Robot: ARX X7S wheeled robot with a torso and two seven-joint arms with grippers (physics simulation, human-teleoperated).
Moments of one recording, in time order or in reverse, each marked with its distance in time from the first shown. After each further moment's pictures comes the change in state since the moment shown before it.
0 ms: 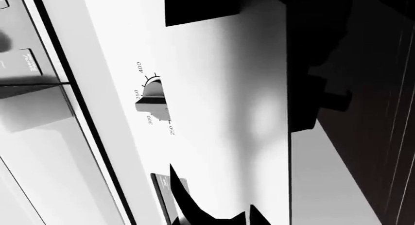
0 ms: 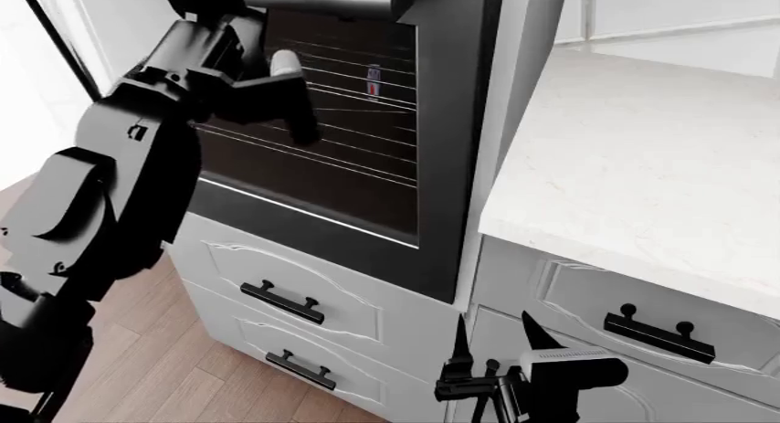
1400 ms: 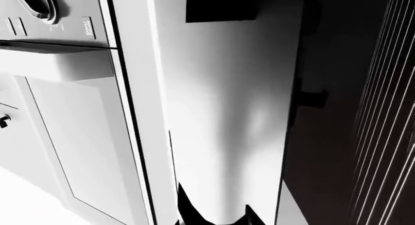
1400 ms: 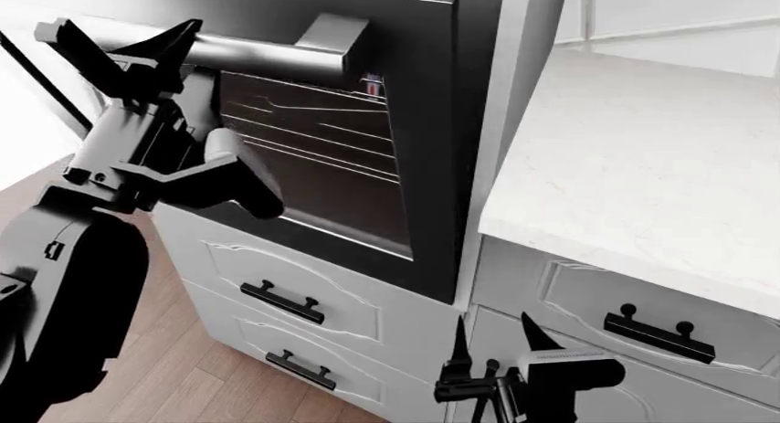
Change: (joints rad) left arm 0.370 -0.204 -0.174 0.493 -0.088 -0.159 -0.039; right arm 0.010 0.010 -0.025 0.024 -0.001 -0.018 0.019
